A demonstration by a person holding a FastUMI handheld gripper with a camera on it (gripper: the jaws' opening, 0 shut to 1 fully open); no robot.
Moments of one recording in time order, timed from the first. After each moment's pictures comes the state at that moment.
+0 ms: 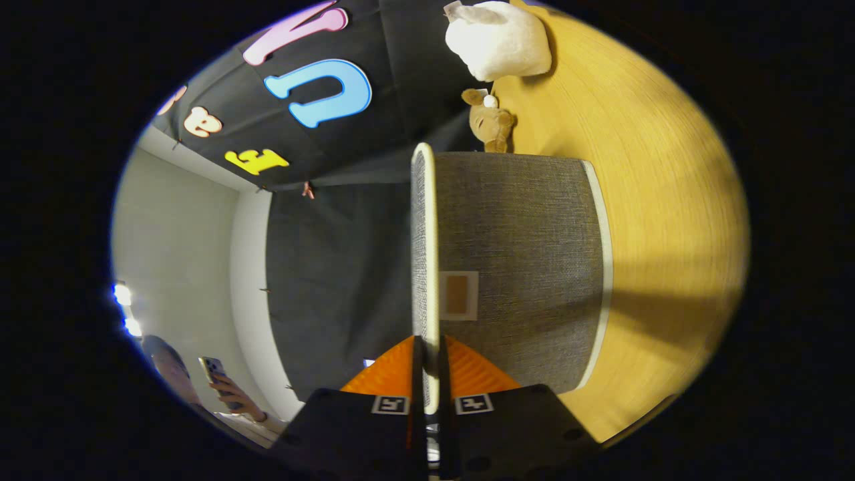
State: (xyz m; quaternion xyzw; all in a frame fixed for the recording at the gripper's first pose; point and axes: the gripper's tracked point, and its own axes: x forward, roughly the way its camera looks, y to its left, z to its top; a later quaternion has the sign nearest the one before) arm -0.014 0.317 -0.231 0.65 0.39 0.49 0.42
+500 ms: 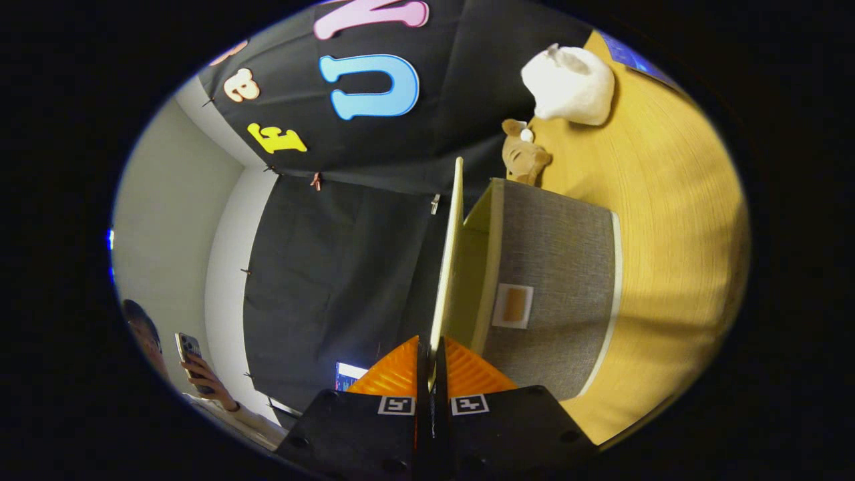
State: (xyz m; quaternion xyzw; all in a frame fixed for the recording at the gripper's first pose) arm -0.012 0.305 -0.179 0.60 0.34 0.49 0.53
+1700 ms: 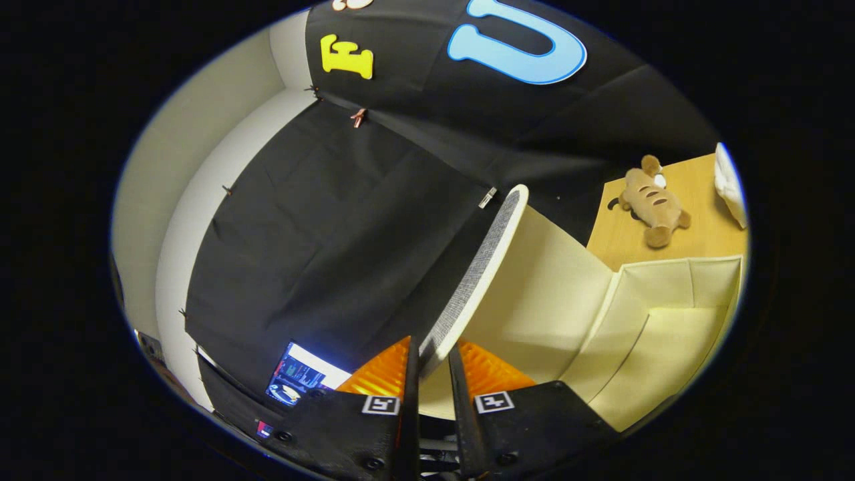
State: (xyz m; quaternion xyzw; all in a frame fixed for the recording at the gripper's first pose) arm 0.004 0.494 -0.016 0.45 0.28 0.55 0.64
